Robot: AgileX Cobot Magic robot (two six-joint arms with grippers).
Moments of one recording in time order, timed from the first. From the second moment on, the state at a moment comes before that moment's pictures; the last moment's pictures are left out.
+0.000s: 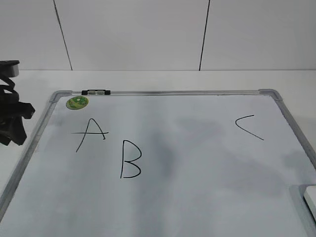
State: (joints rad) left arm -0.10 1.74 -1.13 -0.15 0.90 0.06; right arm -0.02 0.75 -0.75 0.12 1.25 0.06
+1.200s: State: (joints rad) left arm -0.11 1.89 -1.14 -0.14 0.75 0.06; right arm -0.02 0.75 -0.75 0.12 1.25 0.06
